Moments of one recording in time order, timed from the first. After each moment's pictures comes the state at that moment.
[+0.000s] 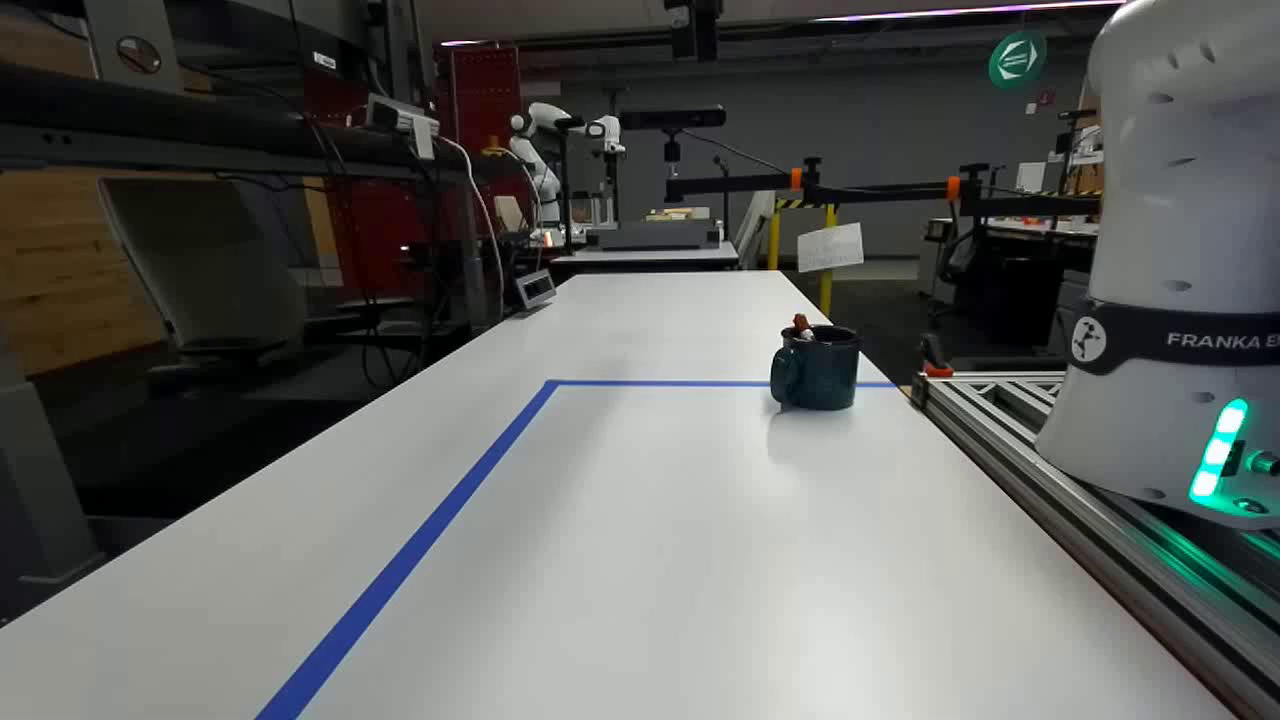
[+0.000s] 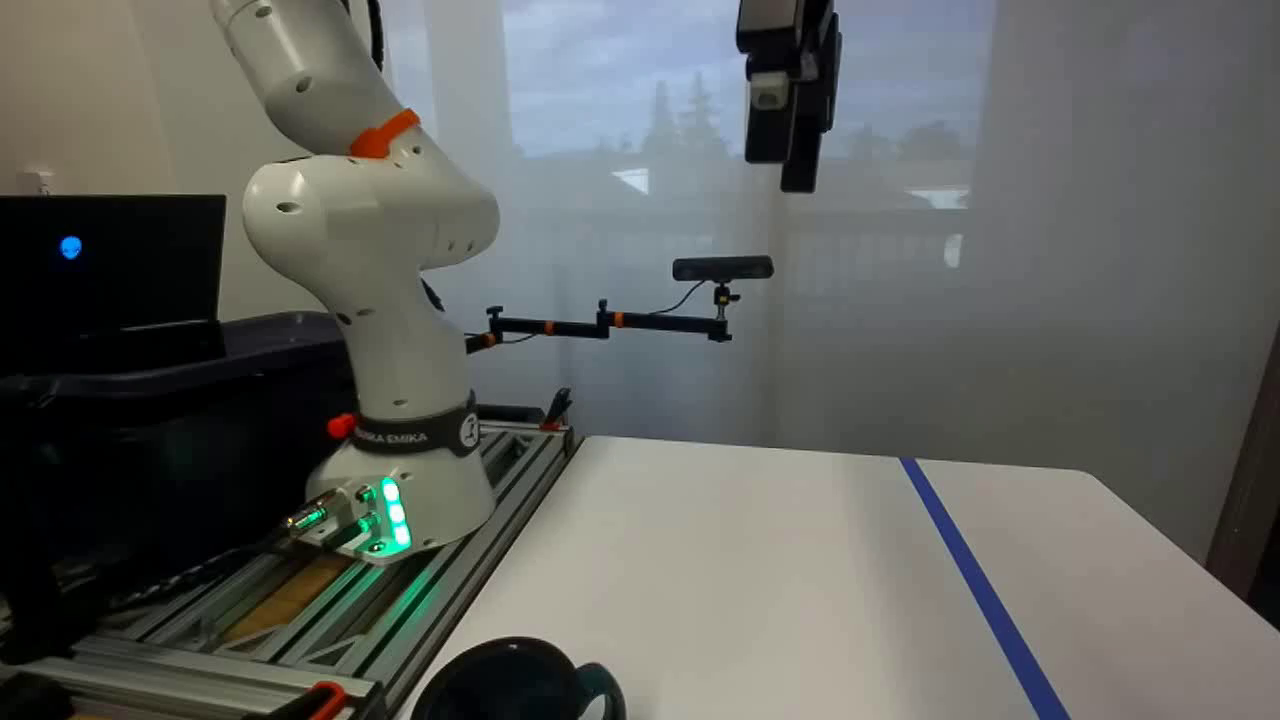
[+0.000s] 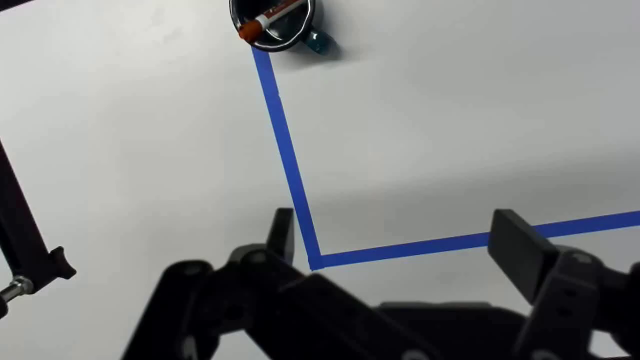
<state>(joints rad) -0.20 -0.52 -0.08 -2.34 -0.22 1.81 0.03</state>
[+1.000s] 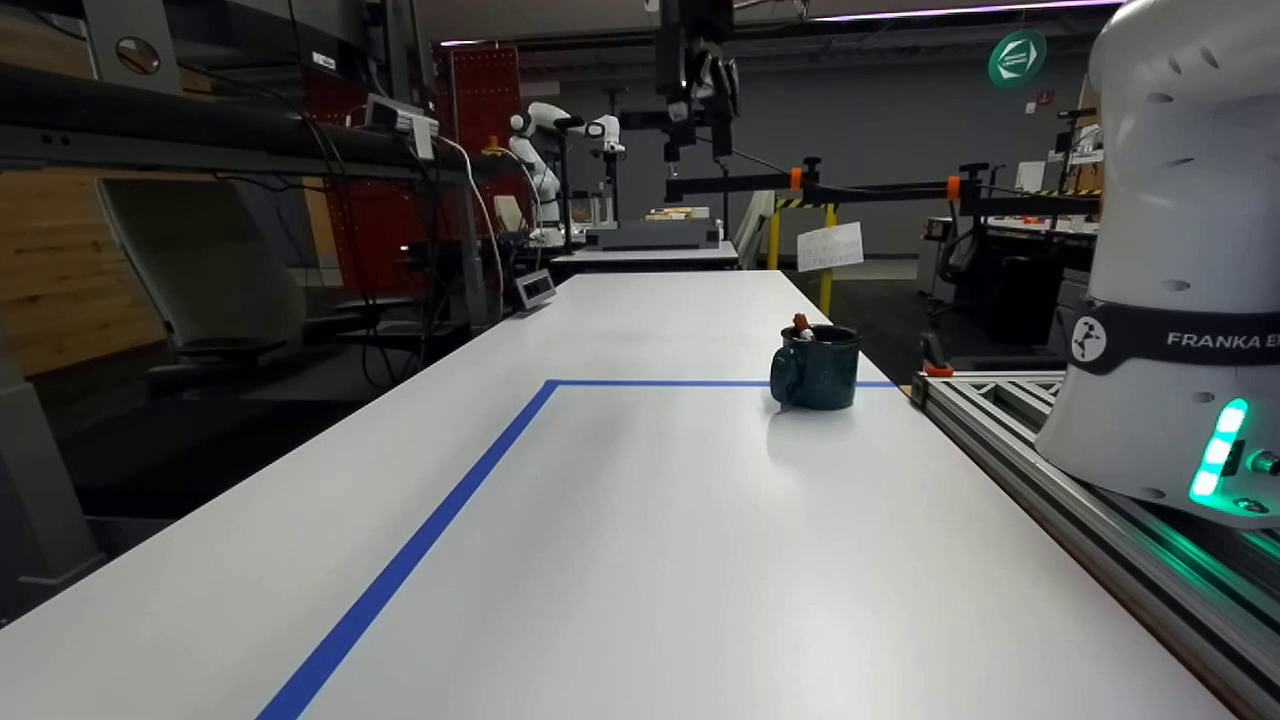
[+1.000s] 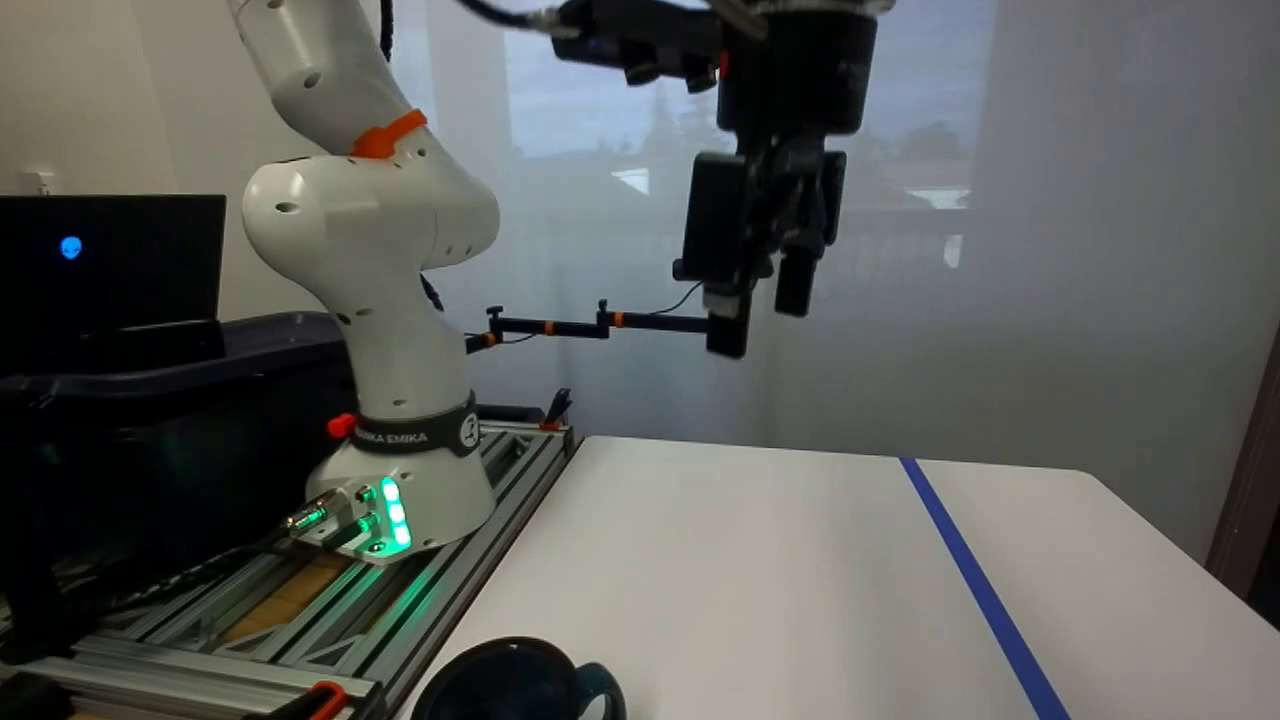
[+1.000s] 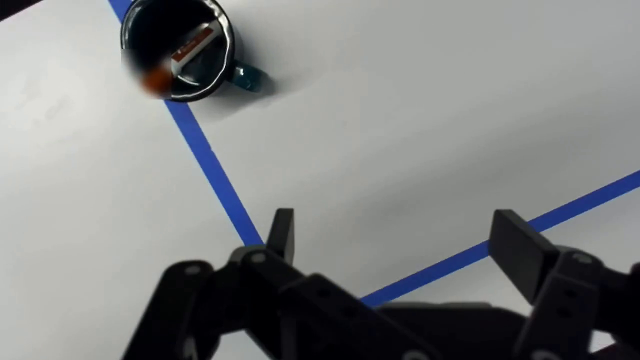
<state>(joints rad) -0.21 -0.42 -0.24 -2.47 -0.04 1.98 0.04</state>
